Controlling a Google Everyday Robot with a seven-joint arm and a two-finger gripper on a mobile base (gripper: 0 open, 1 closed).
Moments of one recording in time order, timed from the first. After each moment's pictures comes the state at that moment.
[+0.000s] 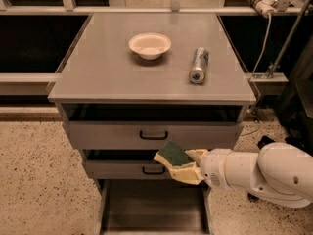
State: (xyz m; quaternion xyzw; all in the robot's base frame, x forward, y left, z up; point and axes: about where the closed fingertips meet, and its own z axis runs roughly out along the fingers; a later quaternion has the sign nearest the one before) arm 0.446 -0.081 0.696 -0.35 0.81 0.26 0.38
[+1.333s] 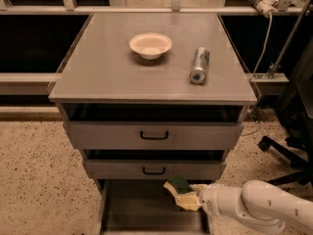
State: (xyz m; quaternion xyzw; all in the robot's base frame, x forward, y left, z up) arm 0.440 -0.109 0.507 -0.24 0.87 0.29 0.32
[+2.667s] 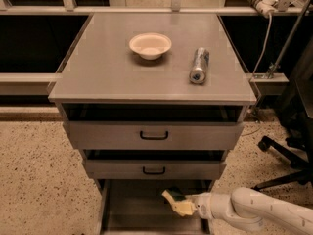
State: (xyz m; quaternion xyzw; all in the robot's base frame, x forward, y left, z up) arm 0.455 -0.106 0.384 -0.20 0.87 0.36 0.26
